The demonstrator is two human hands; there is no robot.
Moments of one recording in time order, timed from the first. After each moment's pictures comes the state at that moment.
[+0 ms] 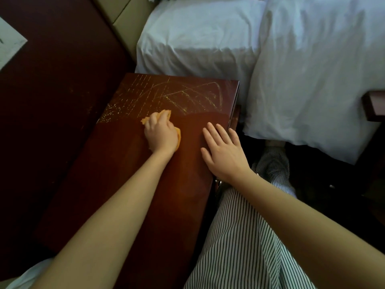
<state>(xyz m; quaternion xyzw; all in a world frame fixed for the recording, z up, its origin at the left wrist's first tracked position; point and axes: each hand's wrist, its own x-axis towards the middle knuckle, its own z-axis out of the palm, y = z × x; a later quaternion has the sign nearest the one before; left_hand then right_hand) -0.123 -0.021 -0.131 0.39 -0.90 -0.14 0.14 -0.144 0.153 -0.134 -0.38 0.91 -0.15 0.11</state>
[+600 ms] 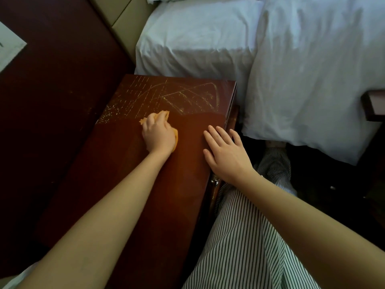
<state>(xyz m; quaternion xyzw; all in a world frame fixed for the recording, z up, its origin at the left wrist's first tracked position) -0.124 -0.018 -0.130 0.39 -0.90 -0.13 0.13 -0.150 0.167 -0.136 -0.40 0.90 -0.16 0.10</state>
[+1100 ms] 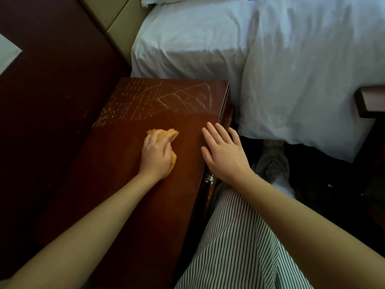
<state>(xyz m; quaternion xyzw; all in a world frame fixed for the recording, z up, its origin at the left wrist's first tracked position) -0.074 -0.004 -0.132 0.20 -0.96 -0.15 0.10 -0.153 0.177 -0.134 -0.38 0.90 -0.19 0.08</state>
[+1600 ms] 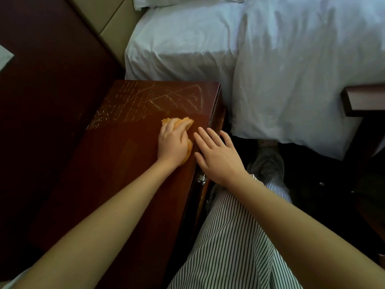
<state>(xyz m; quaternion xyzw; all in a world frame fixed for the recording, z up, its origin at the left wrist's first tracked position) -0.126 0.040 -0.136 0.19 -0.96 -0.16 0.10 -0.151 0.190 -0.134 -0.41 0.89 -0.17 0.09</state>
